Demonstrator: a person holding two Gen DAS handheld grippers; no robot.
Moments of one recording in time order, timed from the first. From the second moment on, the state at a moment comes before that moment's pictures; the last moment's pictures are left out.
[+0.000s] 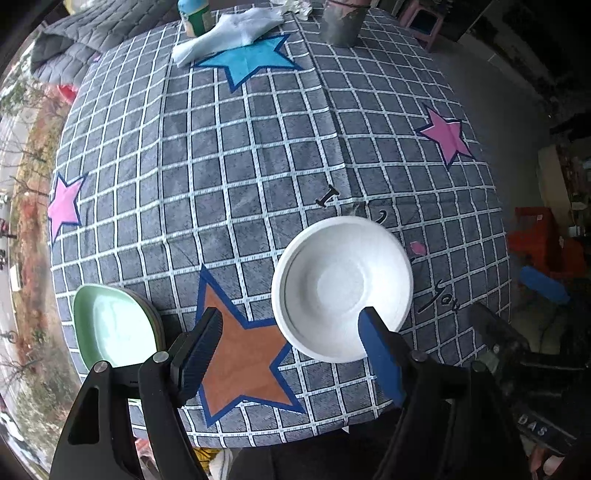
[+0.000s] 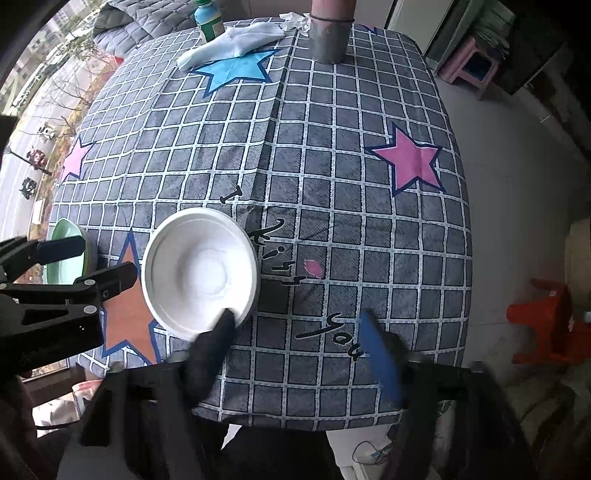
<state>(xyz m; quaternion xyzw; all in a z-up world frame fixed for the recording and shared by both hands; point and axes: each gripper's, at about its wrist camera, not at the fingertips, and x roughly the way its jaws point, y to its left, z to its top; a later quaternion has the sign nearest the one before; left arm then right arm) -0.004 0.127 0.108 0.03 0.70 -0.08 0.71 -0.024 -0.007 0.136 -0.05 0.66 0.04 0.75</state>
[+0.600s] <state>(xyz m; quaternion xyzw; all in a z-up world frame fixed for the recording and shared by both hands) -0.001 0.132 0.114 0.03 0.70 -0.07 0.71 -0.012 -0.006 0.136 -0.06 0.66 0.04 0.74</state>
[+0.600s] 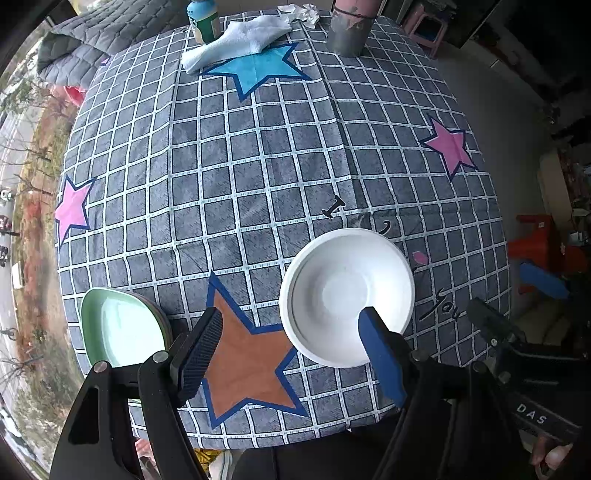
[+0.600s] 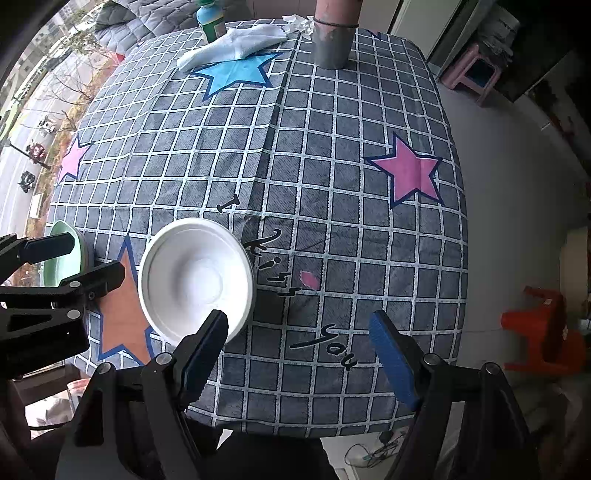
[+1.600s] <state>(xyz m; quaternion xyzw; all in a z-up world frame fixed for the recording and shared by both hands) 0.006 0.126 0.111 0.03 0.70 -0.06 0.71 -0.009 0.000 0.127 -0.09 0.67 0.07 0.73</state>
